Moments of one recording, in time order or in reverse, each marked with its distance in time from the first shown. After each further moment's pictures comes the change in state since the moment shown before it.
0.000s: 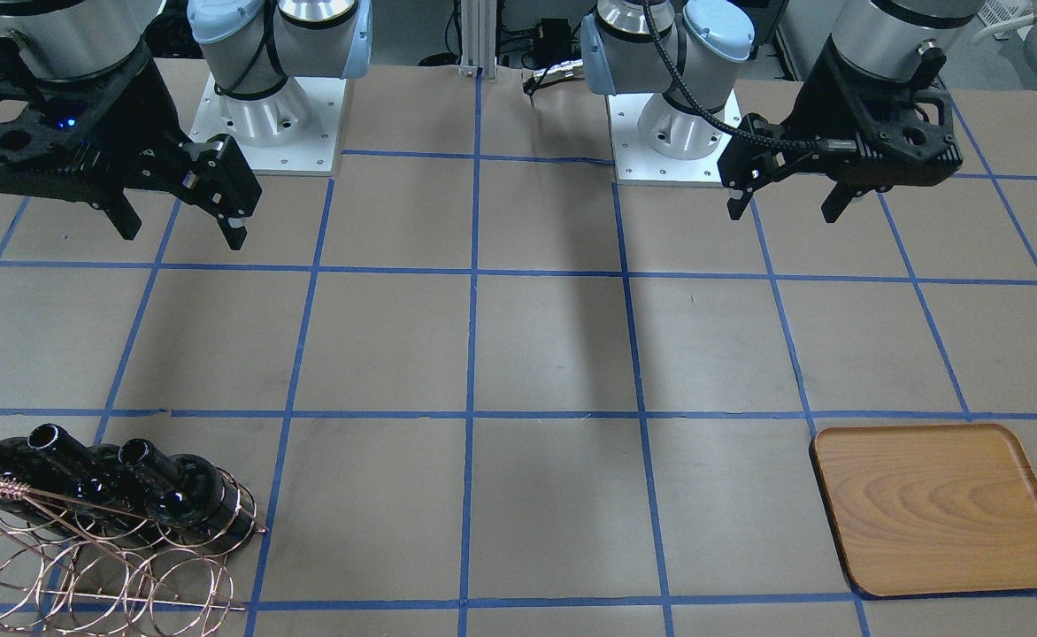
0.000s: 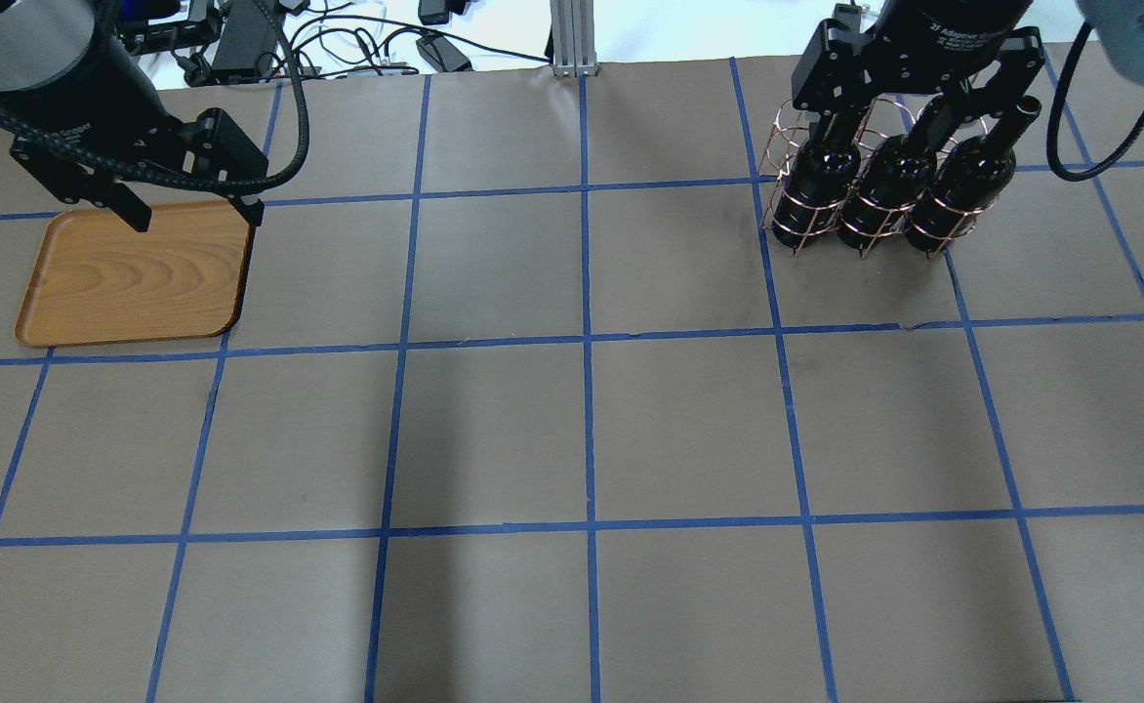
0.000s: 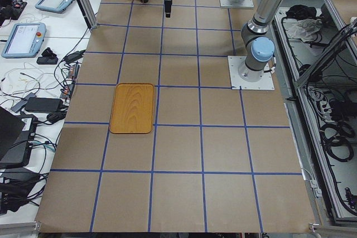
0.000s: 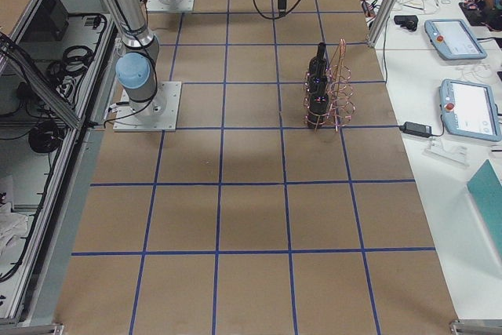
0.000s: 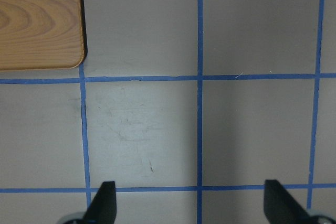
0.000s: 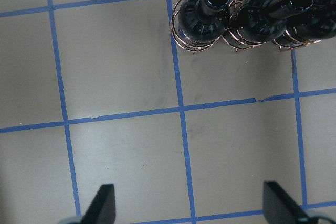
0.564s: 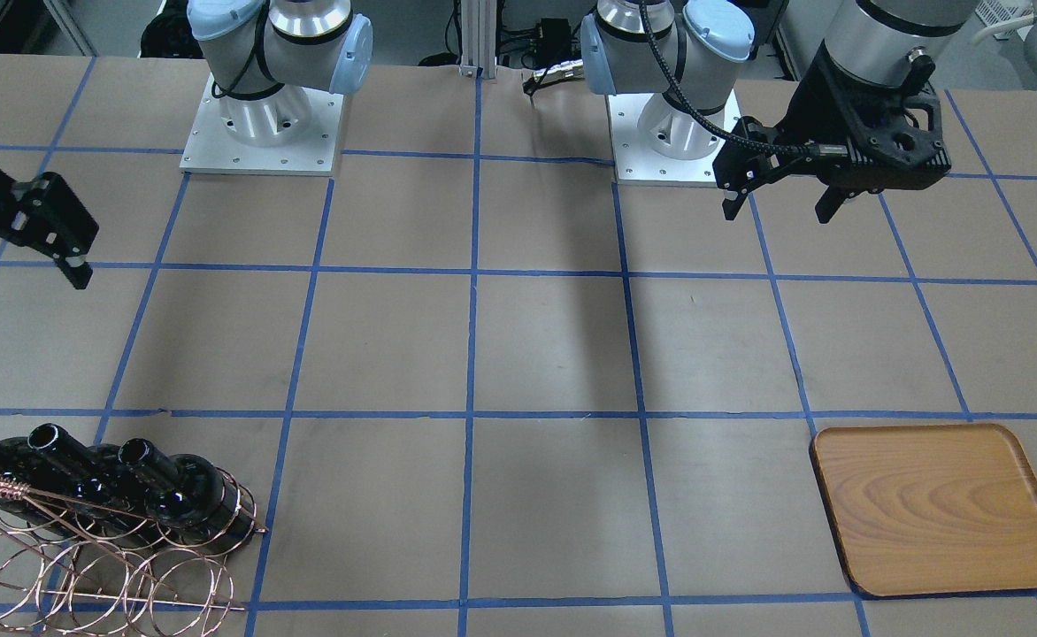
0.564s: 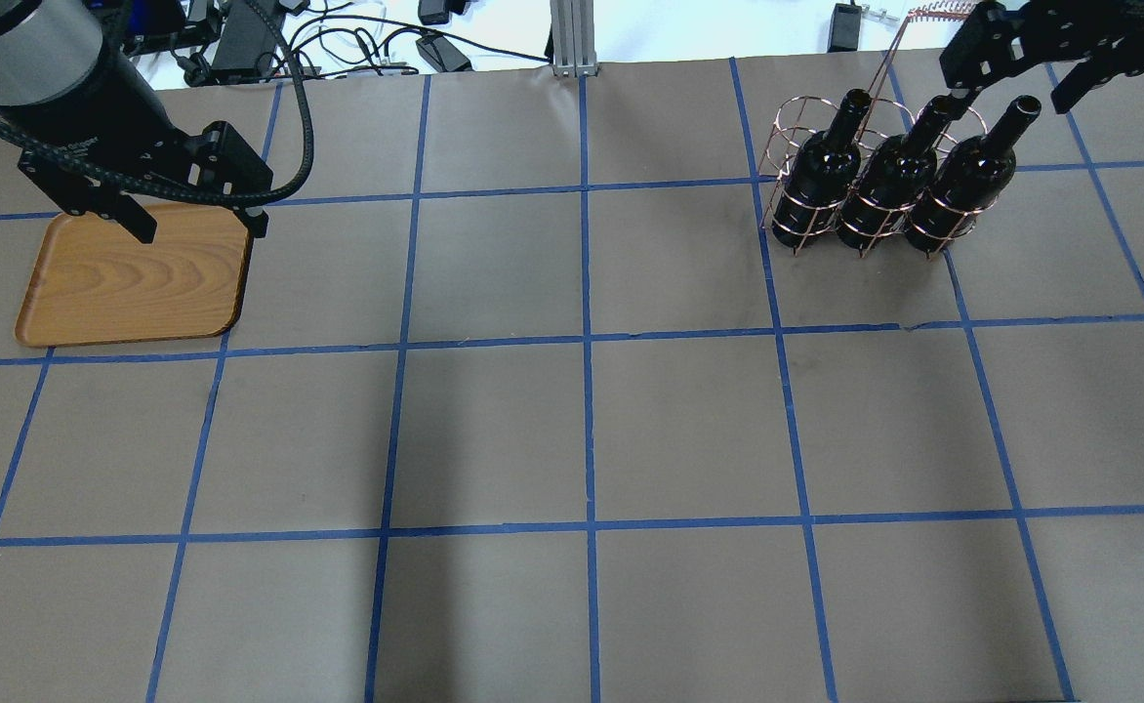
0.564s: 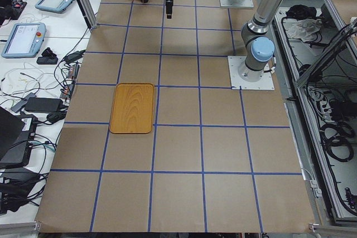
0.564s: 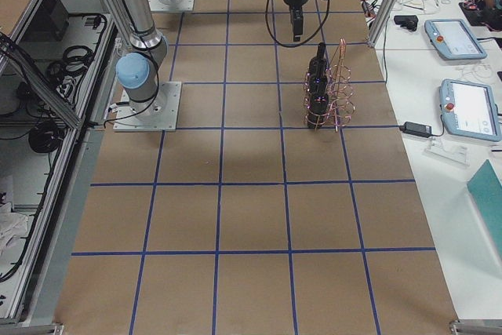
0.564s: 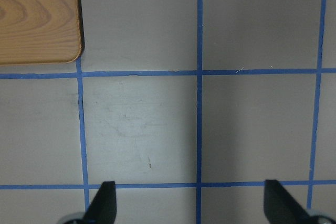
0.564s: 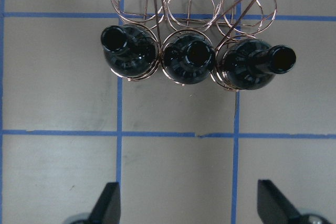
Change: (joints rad) left arm 0.000 0.007 -0.021 0.002 -0.001 -0.002; right arm -0.232 0.052 0.003 -0.084 0.024 -0.368
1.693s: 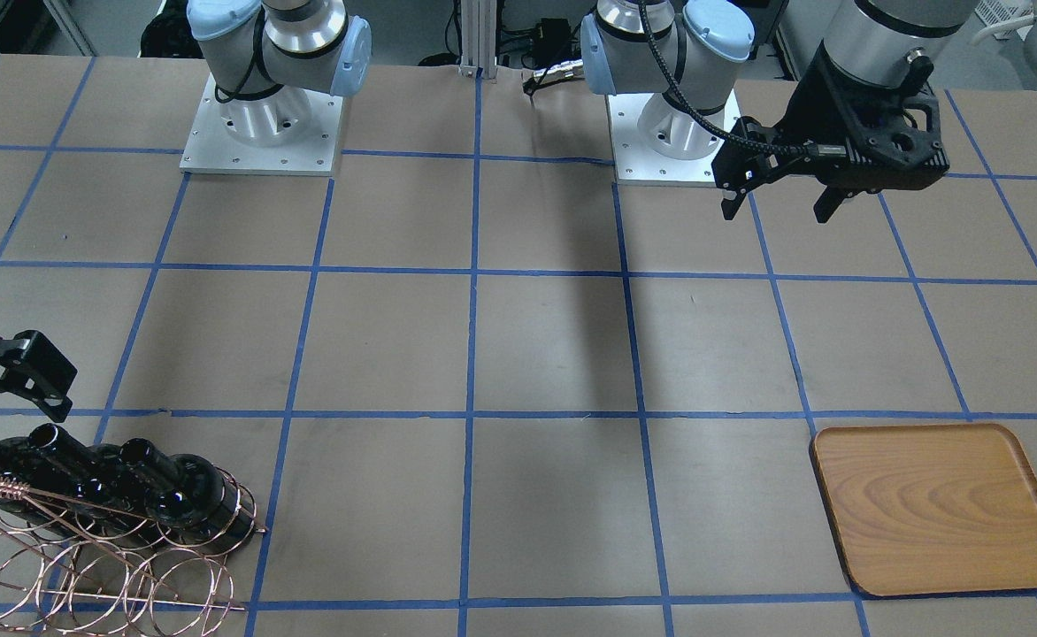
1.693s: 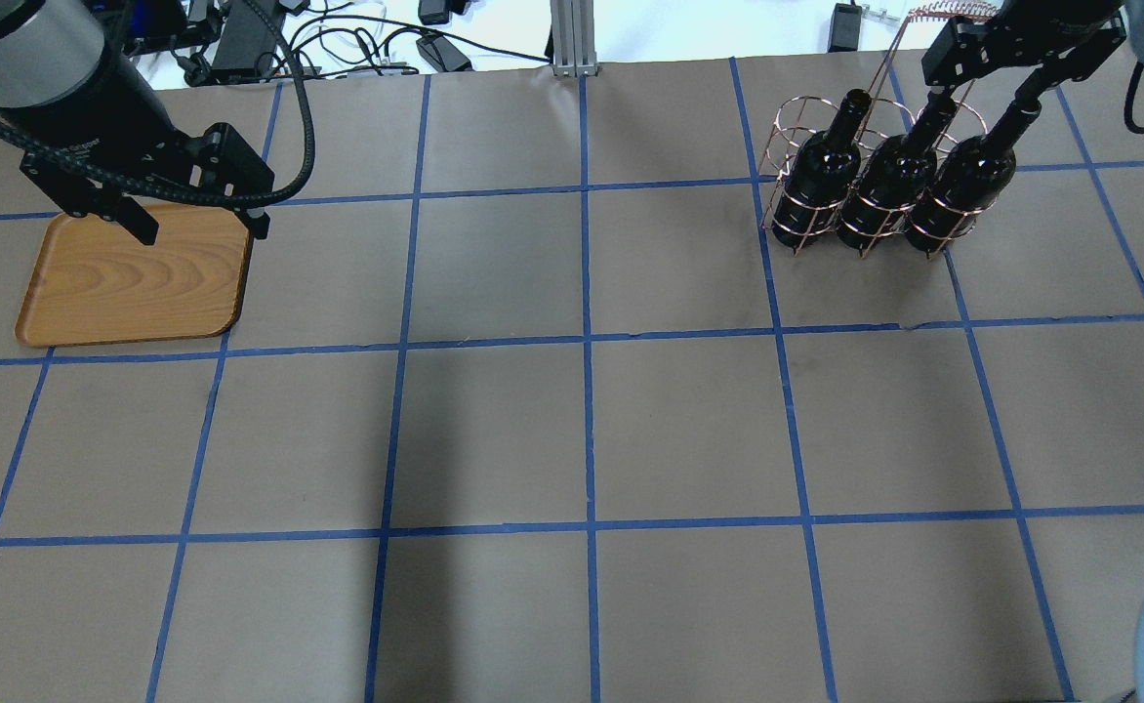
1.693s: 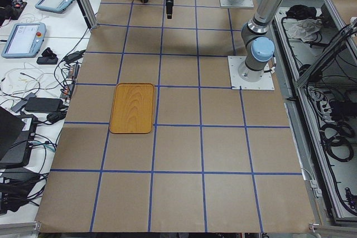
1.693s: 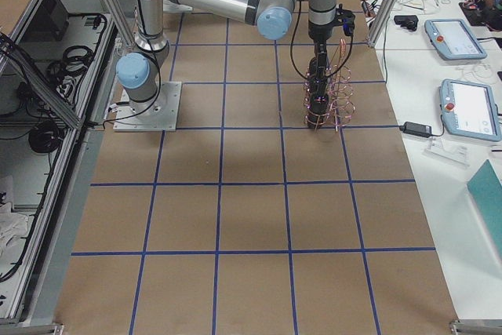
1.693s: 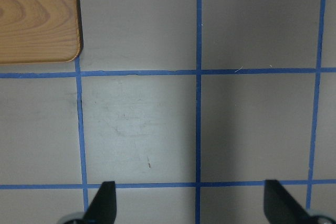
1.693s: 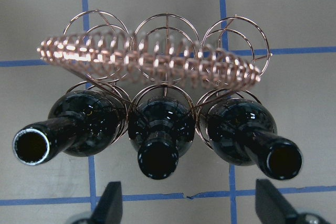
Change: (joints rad) left arm 0.000 0.001 -0.002 -0.001 -0.003 0.000; right arm -0.008 0.171 -0.009 -0.196 0.003 0.060
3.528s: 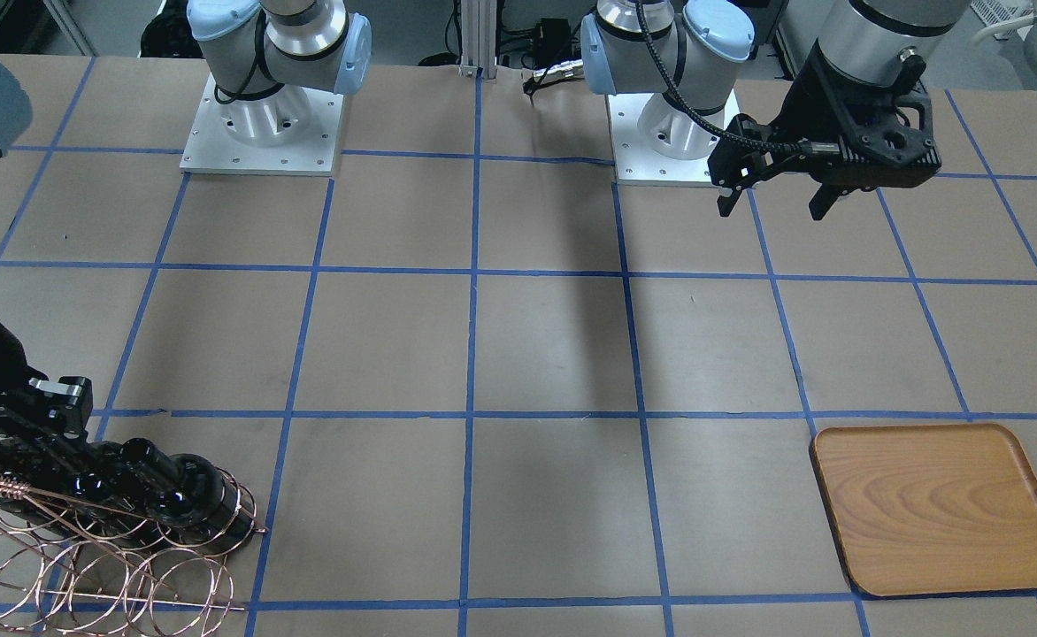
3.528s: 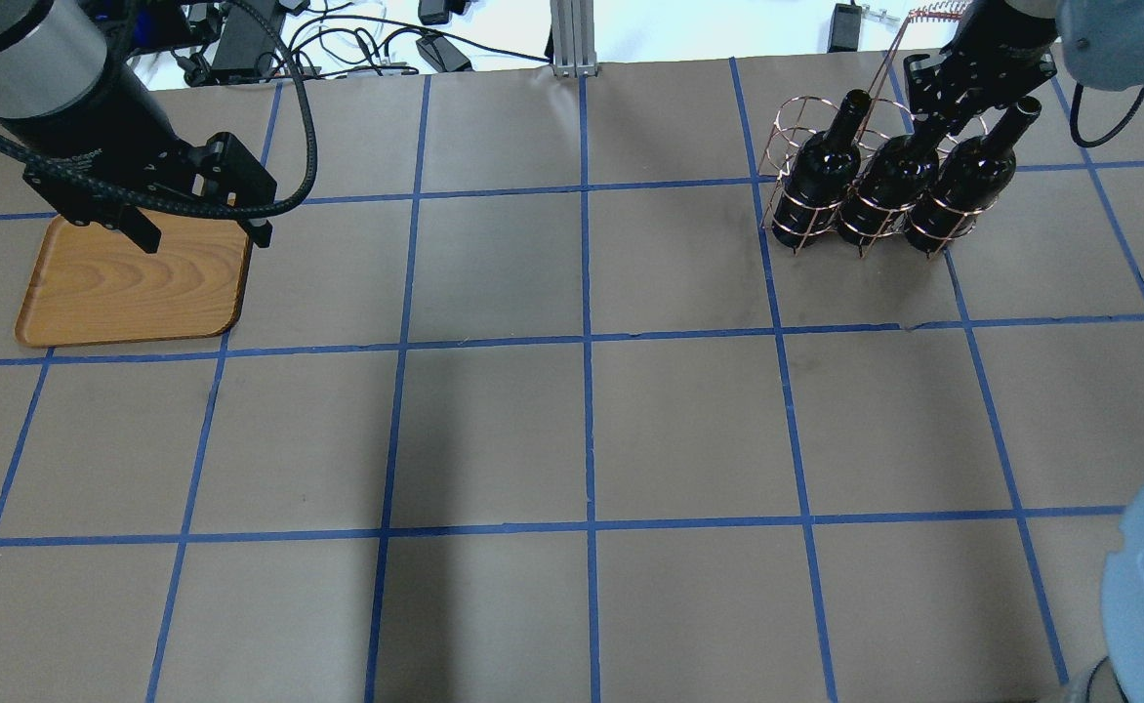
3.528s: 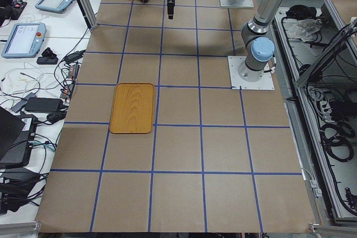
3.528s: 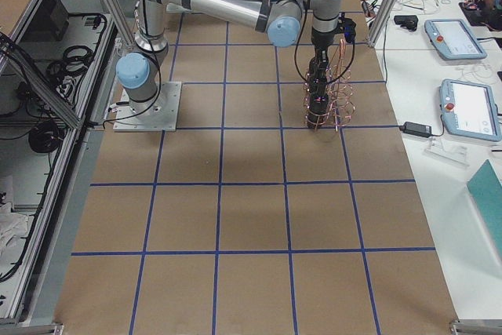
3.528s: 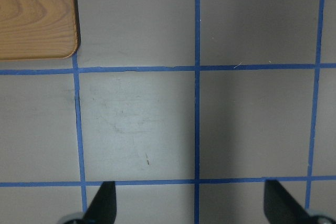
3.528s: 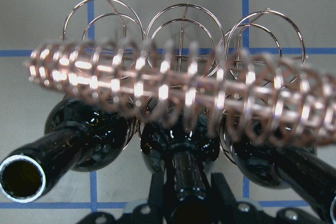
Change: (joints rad) left arm -0.002 0.011 -0.016 0.000 -0.002 0.002; right arm 0.031 0.060 -0.002 -0.016 -0.010 -0.008
